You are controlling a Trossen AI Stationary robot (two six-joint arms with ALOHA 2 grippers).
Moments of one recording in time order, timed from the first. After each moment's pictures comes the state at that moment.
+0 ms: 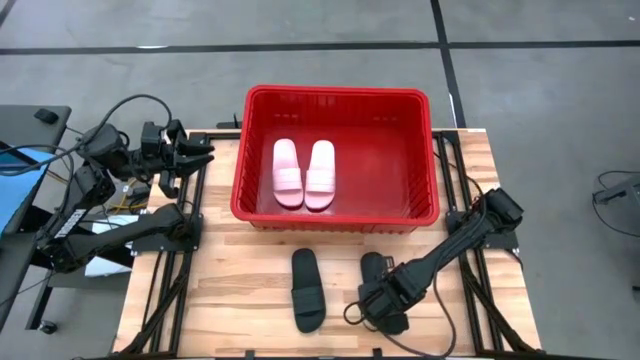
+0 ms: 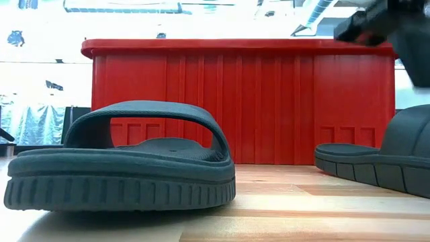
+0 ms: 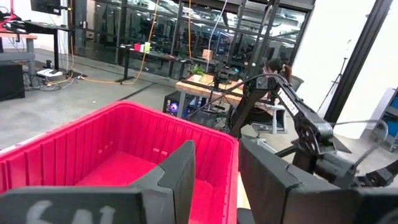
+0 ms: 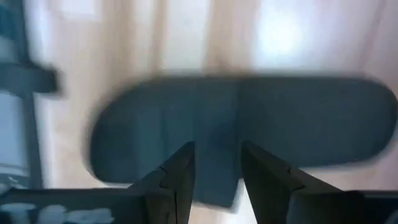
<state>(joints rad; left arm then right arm) 0.66 0.52 1.04 -0.47 0.50 -0.22 0.63 1.86 1.43 -1.04 0.00 0.46</state>
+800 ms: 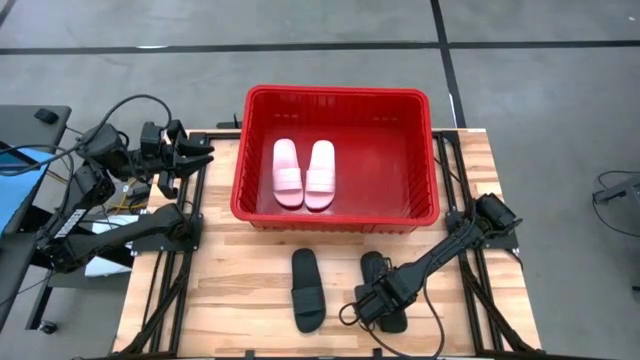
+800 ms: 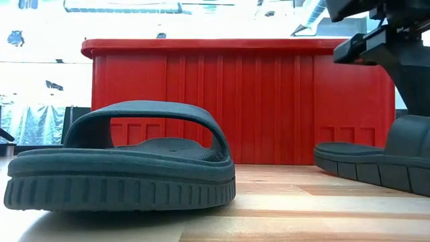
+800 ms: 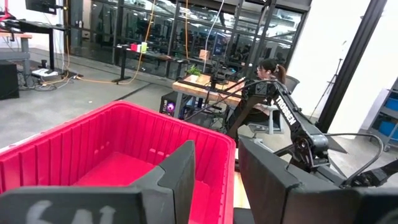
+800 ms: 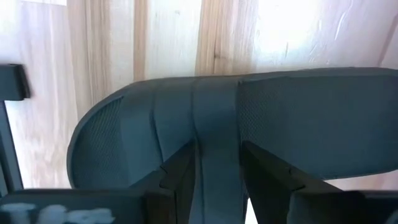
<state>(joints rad) 0.66 0.52 1.04 -0.46 0.51 -0.23 0.63 1.94 1.43 -1.04 -0.01 0.46</state>
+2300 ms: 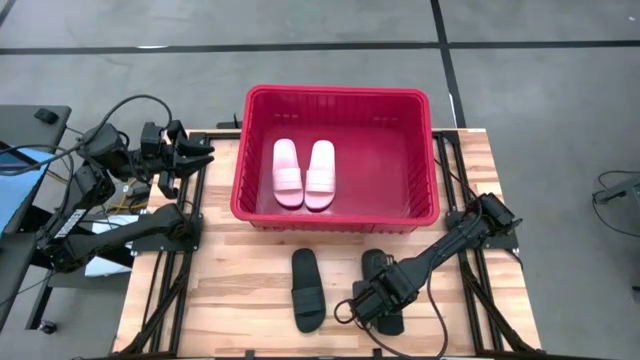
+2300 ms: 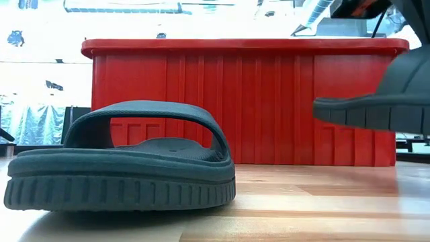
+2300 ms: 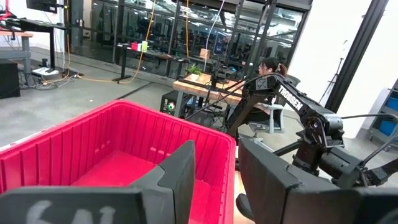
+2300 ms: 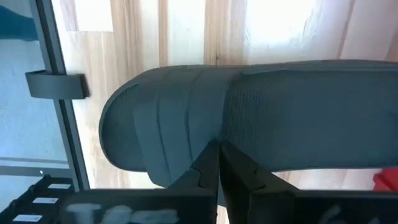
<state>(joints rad) 0.66 0.52 1.04 -0.47 0.51 -0.23 0.61 1.94 1.68 -1.29 -0.05 0.52</state>
